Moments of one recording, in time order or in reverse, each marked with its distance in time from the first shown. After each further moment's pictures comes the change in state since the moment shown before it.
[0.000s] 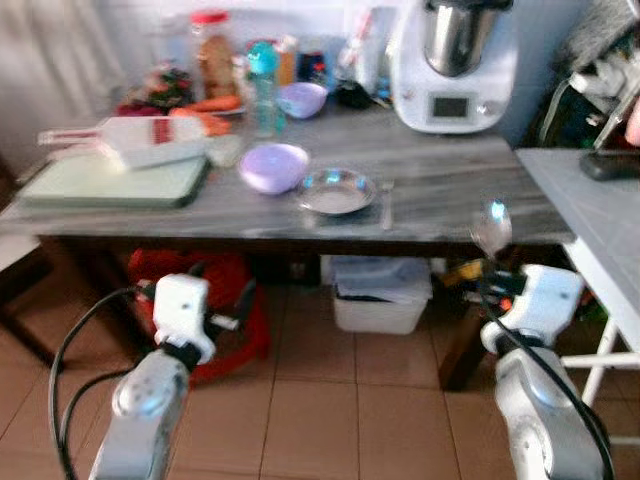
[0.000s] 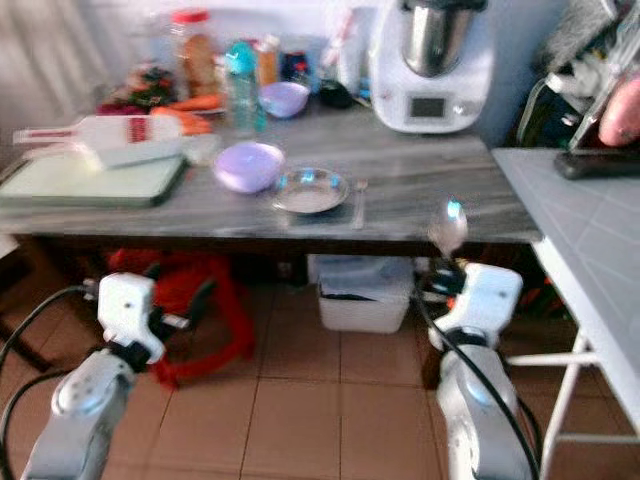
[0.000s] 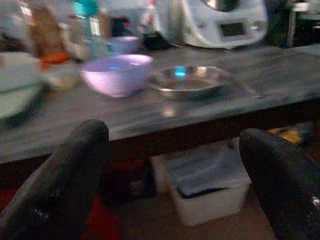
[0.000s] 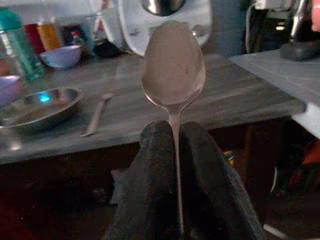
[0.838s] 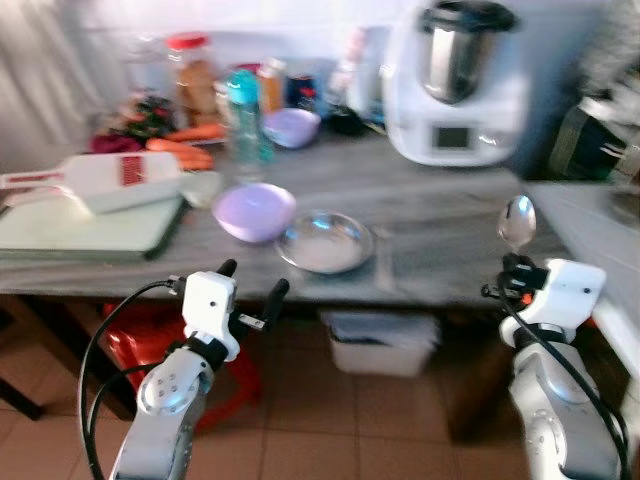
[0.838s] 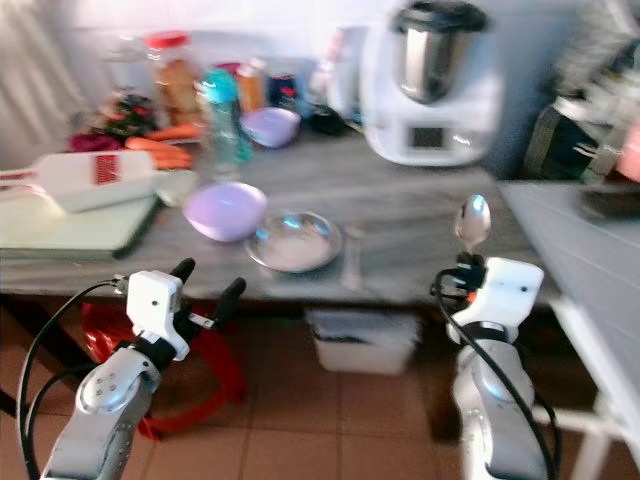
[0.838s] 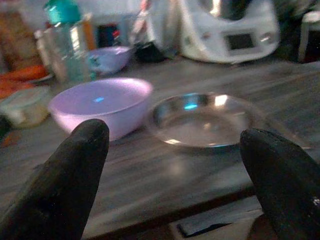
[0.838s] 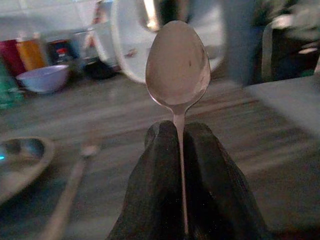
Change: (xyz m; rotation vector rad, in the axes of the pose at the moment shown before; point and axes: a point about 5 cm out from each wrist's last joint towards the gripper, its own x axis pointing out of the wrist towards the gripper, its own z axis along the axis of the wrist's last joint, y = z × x) left arm 0.004 -0.008 0.004 -0.004 0.002 -0.044; right arm 0.005 0.004 0.006 -0.005 -0.015 -0.005
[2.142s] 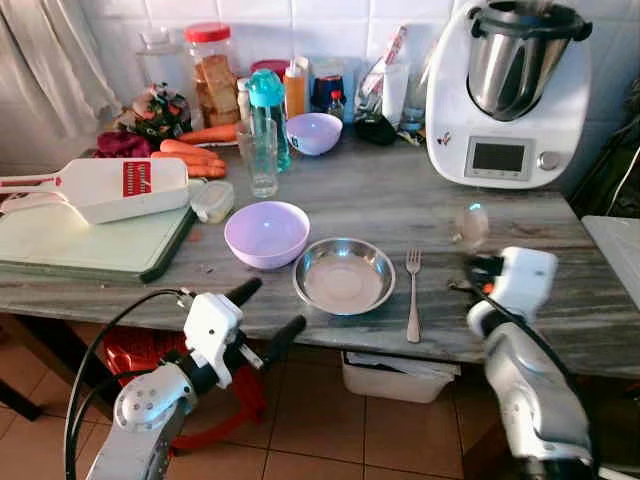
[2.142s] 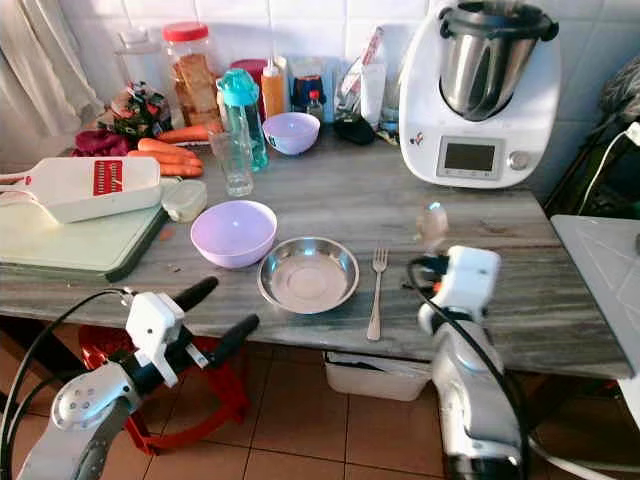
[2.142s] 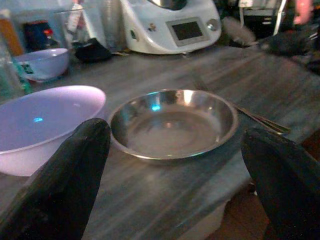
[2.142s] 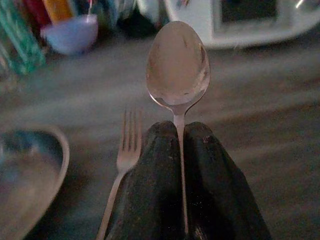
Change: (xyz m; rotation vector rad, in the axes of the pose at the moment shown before) left arm -0.018 -0.012 0.001 0.051 -0.009 -0.374; right arm 0.026 0.016 -0.020 0.017 0.186 0.092
